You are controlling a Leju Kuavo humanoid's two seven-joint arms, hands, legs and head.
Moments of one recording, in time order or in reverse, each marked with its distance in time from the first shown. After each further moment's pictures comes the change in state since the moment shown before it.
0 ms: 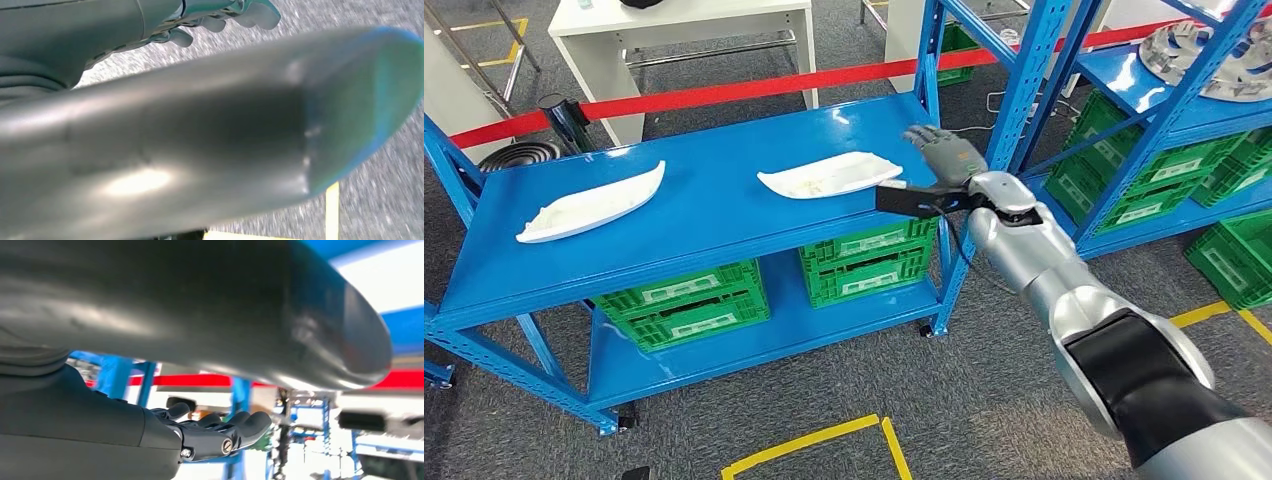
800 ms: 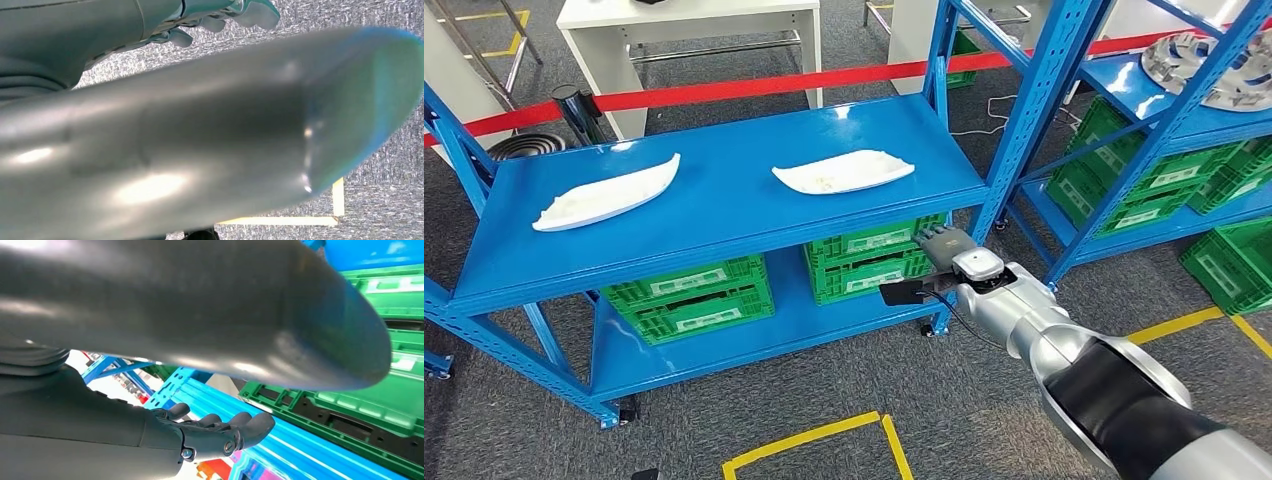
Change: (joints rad) left arm 0.023 0.000 -0.018 0.002 -0.010 -0.097 -0.041; right arm 0.089 0.029 0.203 0.237 0.162 0.070 0.150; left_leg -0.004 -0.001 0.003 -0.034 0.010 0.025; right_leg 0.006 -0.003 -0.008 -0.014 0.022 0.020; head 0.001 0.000
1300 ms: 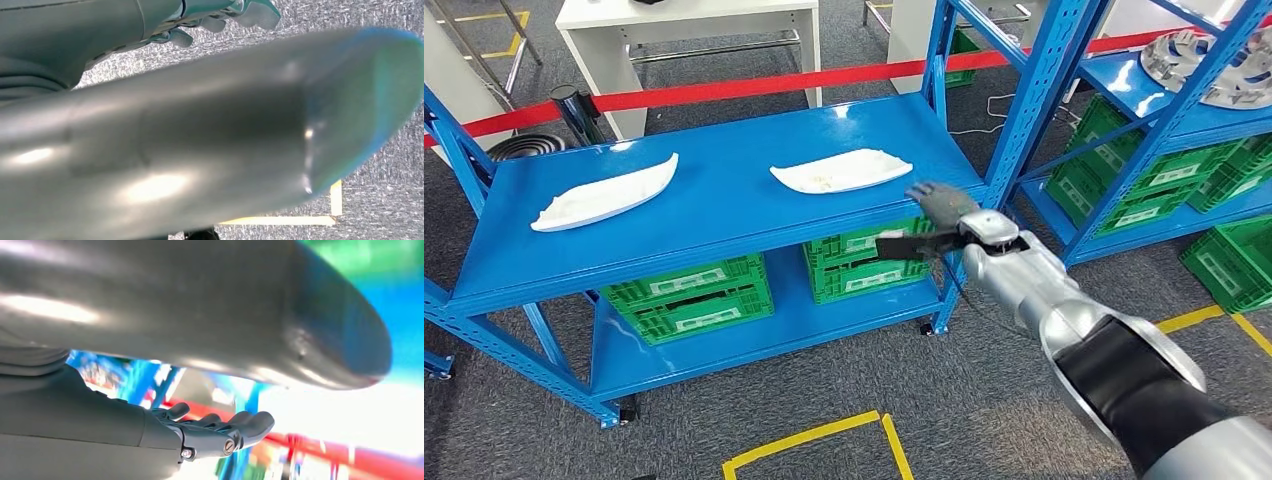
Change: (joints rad) left arm 0.016 0.004 0.000 0.000 0.016 -0.009 -0.036; right arm -0.113 -0.042 -0.044 -0.100 -0.167 -0.019 -0.095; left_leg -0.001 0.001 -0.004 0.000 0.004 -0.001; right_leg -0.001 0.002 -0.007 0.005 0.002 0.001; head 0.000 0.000
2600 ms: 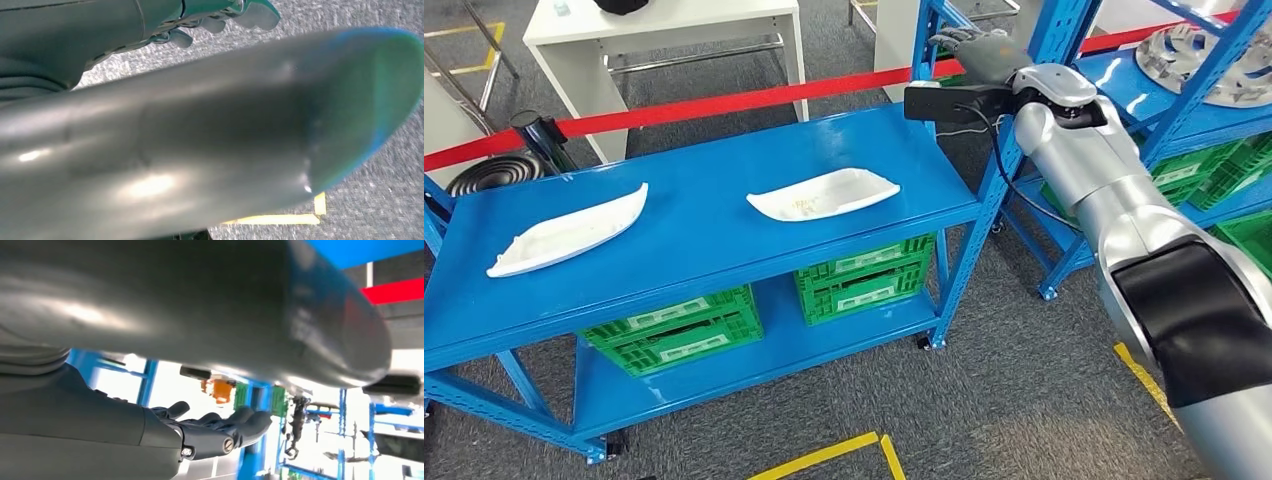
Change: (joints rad) left arm 0.000 -0.002 0.000 -0.002 0.002 0.019 0.025; right arm -0.281 -0.128 -0.061 -0.187 -0.094 0.183 -0.062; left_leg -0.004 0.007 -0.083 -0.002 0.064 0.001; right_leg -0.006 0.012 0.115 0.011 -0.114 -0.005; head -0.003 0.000
